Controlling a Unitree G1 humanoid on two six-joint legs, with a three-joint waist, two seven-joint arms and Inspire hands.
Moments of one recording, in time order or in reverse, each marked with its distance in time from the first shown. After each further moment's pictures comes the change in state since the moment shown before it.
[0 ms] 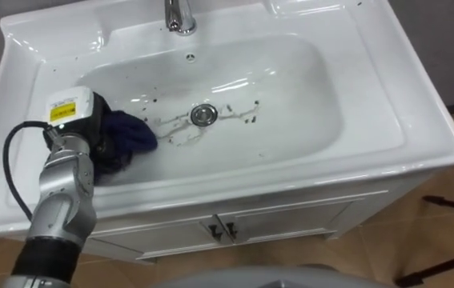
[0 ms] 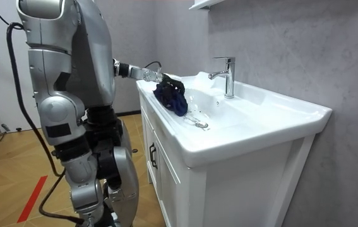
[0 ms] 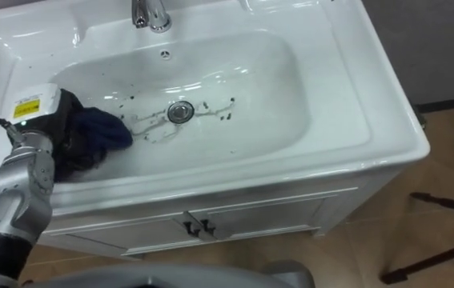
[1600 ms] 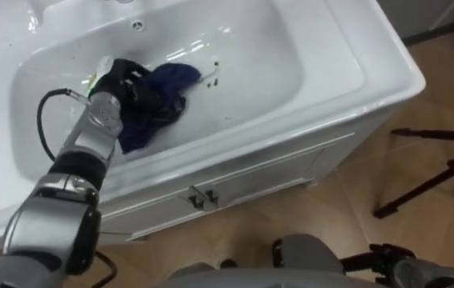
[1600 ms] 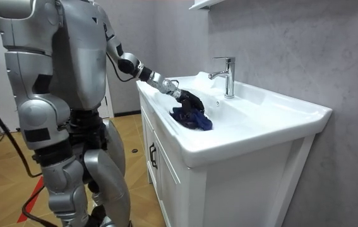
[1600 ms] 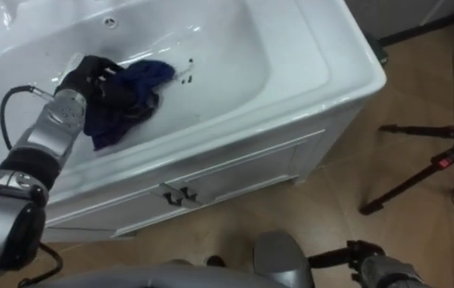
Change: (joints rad) left arm -0.558 -0.104 -0.024 0.720 -0.825 -0.217 0.127; right arm -0.241 0.008 0.061 0.076 0.359 -0.029 -0.124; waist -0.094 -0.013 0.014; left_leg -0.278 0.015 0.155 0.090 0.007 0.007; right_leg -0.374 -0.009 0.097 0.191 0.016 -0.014
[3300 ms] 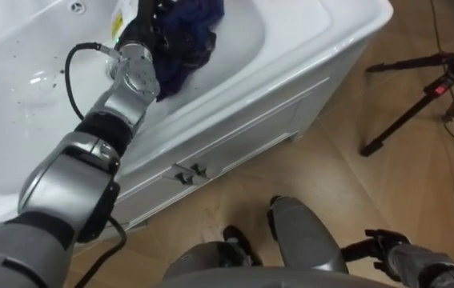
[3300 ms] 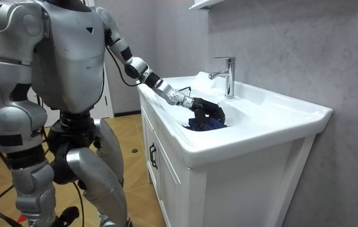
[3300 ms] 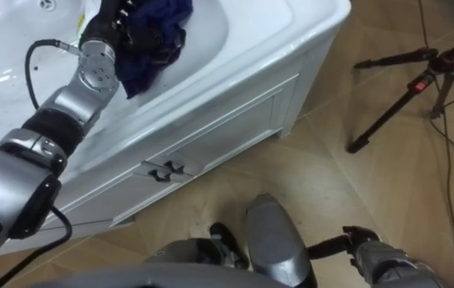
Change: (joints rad) left arm -0.177 -0.029 -0.281 0.004 -0.088 -0.079 0.327; right arm -0.012 -0.009 0.185 0.018 0.025 -0.015 -0.031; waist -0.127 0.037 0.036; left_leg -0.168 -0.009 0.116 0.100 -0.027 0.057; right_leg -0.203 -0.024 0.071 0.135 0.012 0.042
